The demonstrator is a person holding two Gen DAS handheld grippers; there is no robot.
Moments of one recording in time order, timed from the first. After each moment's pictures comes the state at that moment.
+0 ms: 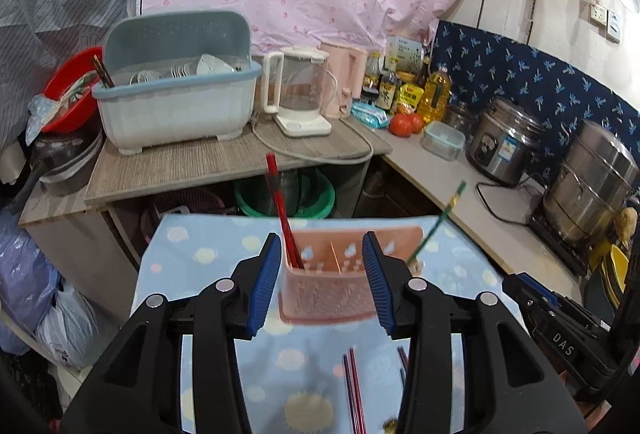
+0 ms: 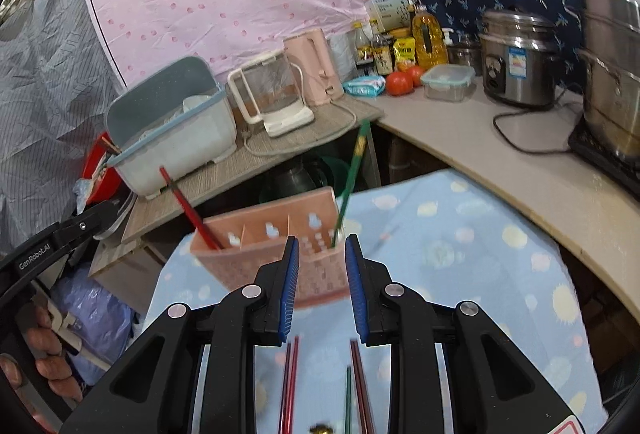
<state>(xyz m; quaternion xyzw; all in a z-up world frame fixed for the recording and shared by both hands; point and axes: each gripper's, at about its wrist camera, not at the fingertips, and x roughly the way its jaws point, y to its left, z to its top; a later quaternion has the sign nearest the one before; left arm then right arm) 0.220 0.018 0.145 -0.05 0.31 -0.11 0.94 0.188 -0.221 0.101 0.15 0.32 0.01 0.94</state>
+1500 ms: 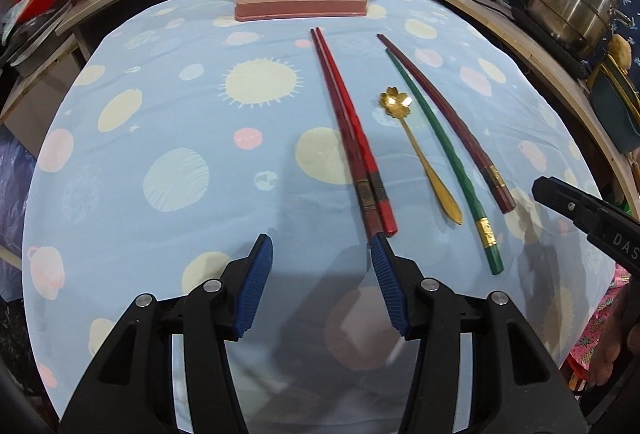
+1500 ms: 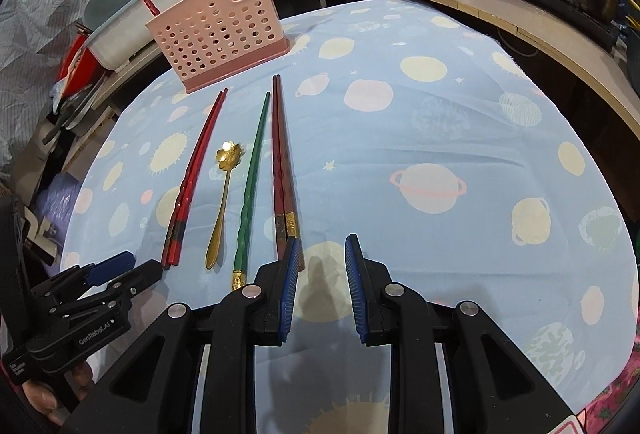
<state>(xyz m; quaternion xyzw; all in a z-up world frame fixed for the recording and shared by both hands) 0.045 -0.012 -0.065 0.02 0.50 -0.15 0.85 0.013 -0.229 -0.056 0.14 0.46 -0.01 0.88</state>
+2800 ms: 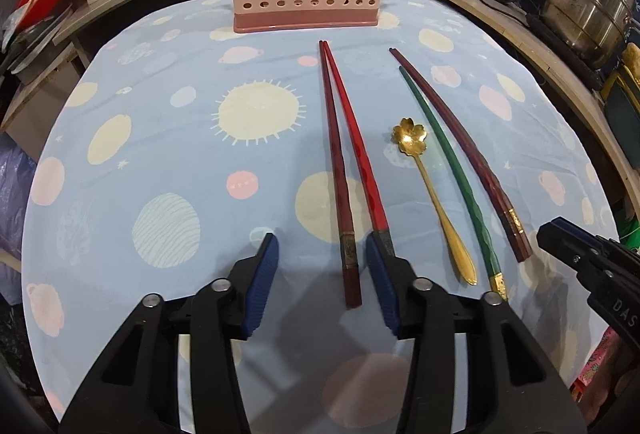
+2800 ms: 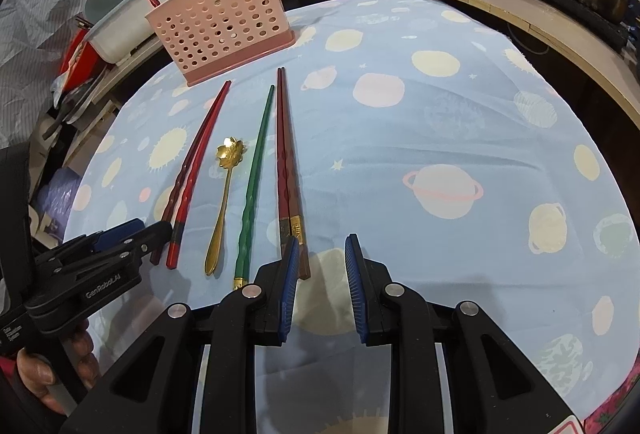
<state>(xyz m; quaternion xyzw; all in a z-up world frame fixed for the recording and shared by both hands) 0.079 -0.026 -0.068 0.03 0.50 -0.14 0.85 0.023 -0.224 -0.063 0.14 0.47 0.00 0.87</state>
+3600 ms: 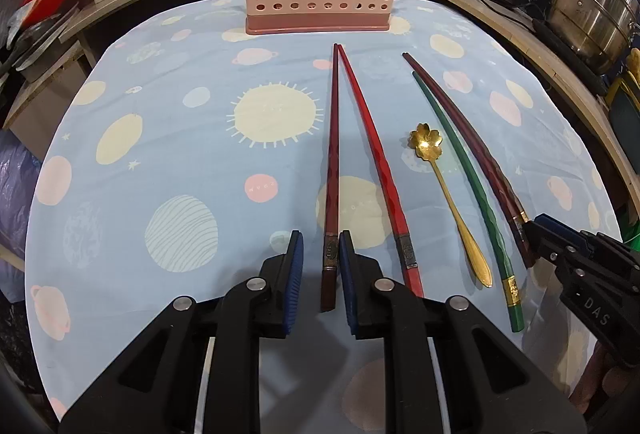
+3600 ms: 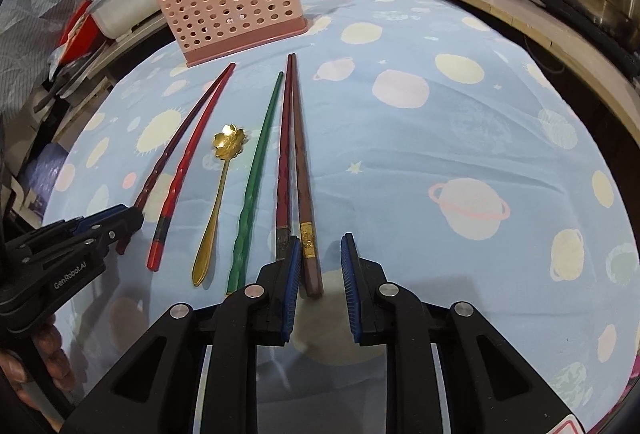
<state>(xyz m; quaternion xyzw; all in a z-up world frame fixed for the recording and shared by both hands) 0.081 -0.016 -0.070 0.02 0.50 -0.13 0.86 0.042 -0.205 -0.076 0.08 0.48 0.00 0.87</state>
